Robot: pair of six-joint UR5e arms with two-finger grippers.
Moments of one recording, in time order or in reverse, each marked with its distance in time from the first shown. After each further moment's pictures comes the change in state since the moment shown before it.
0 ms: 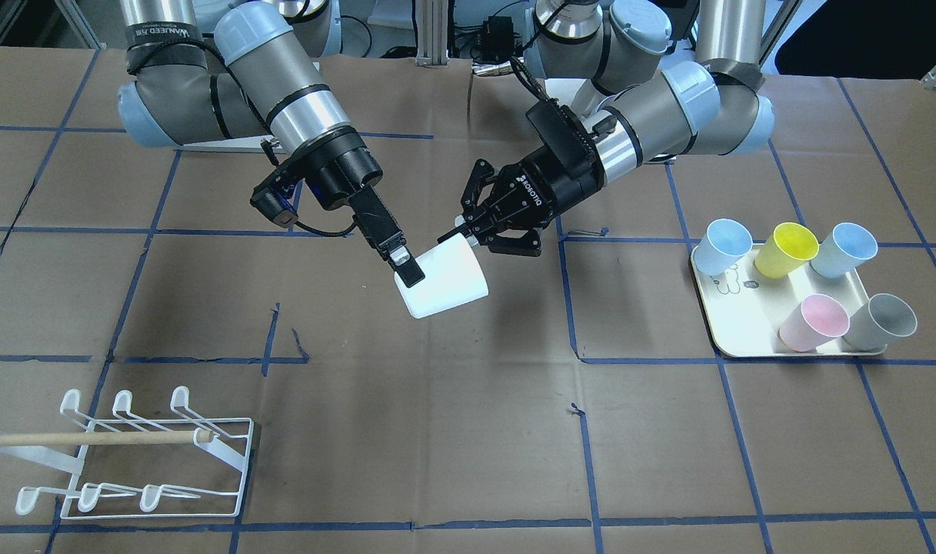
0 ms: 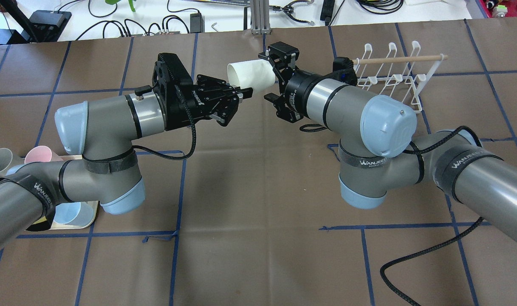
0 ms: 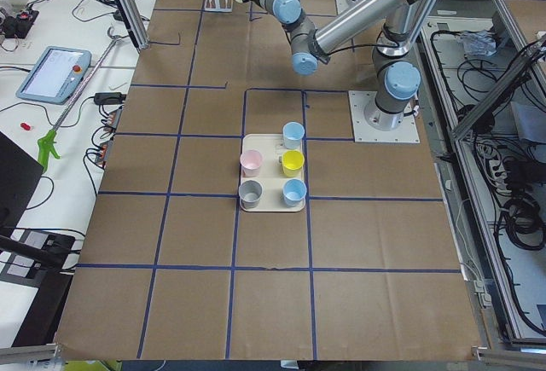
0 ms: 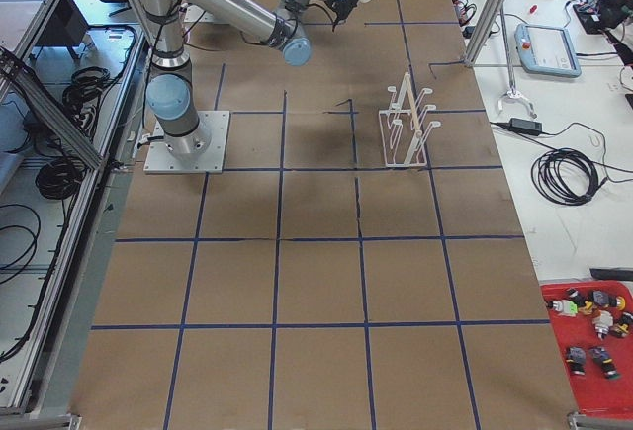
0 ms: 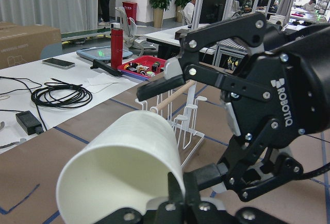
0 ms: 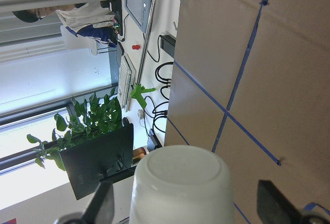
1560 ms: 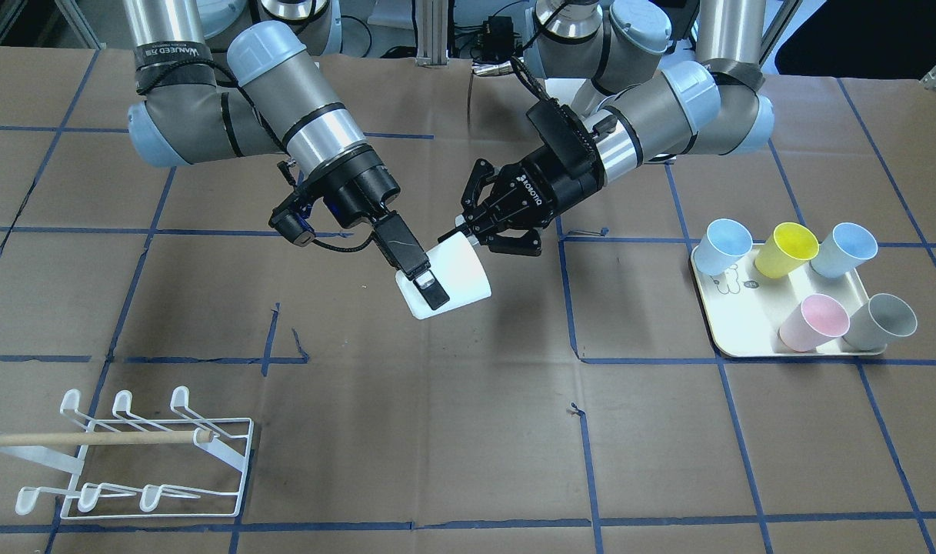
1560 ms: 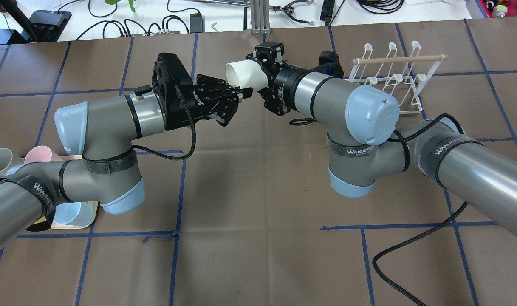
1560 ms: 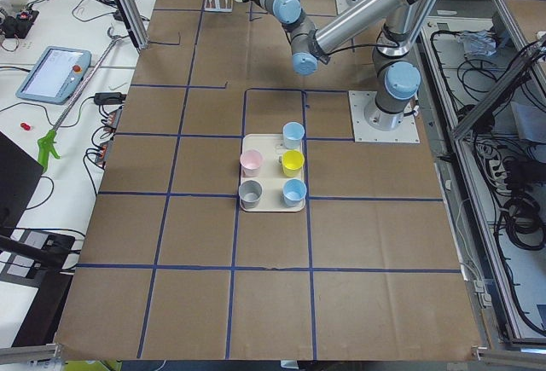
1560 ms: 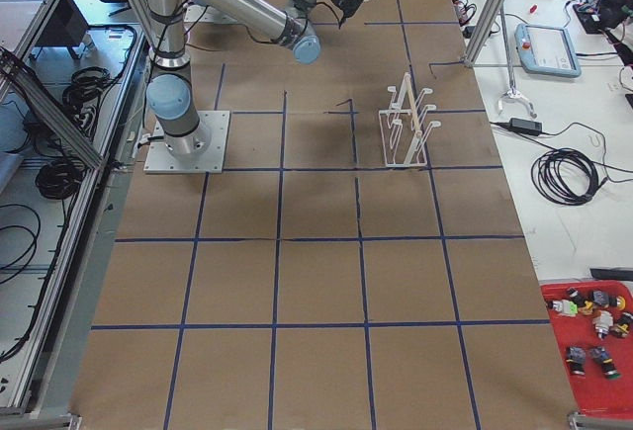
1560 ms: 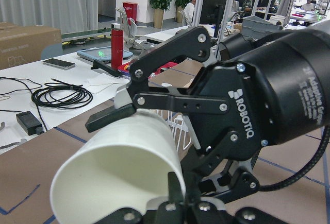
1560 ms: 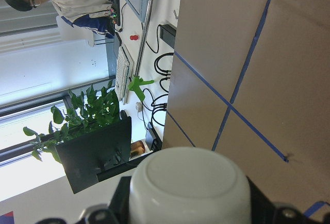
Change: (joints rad) left arm 0.000 -0.001 0.002 0.001 0.000 -0.001; right arm 0.023 0.051 -0.053 0.004 0.009 0.003
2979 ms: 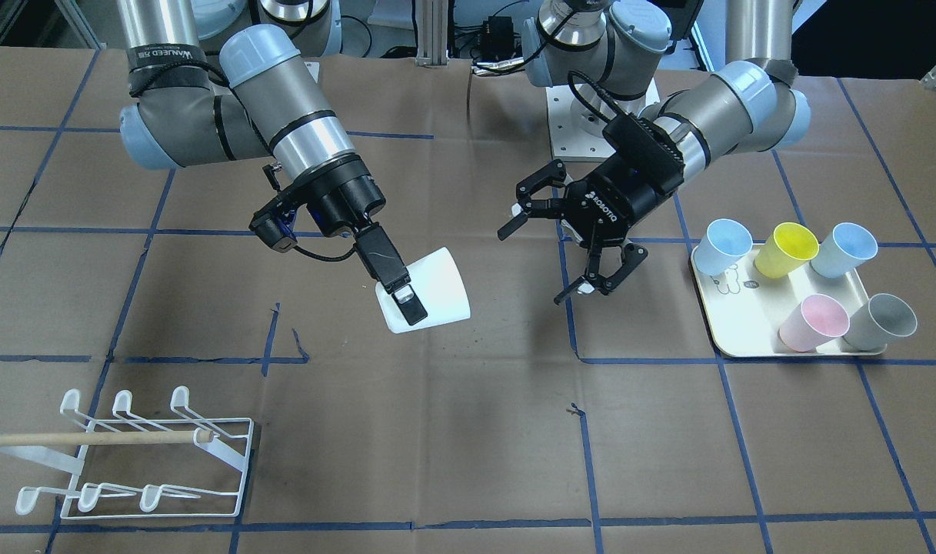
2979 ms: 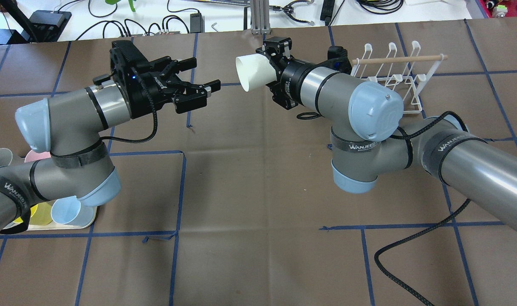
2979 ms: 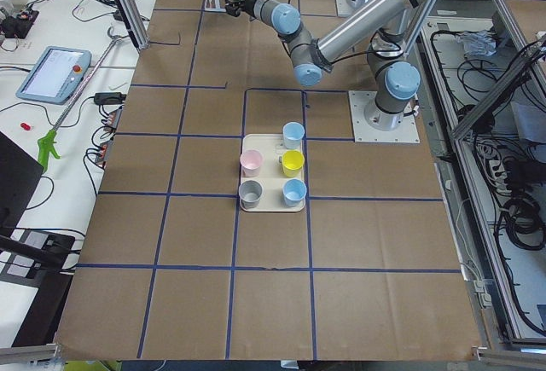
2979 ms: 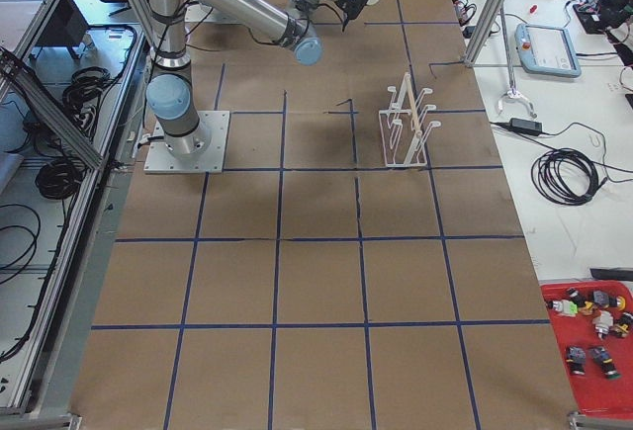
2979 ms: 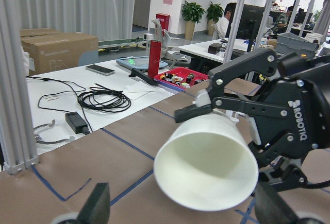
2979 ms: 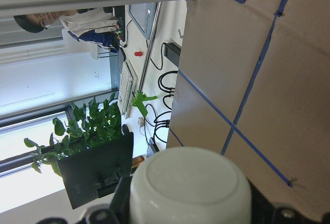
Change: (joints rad) left arm 0.164 0.007 0.004 0.053 -0.006 -0.086; right arm -0.036 0.009 -0.013 -0.002 -0.072 -0.067
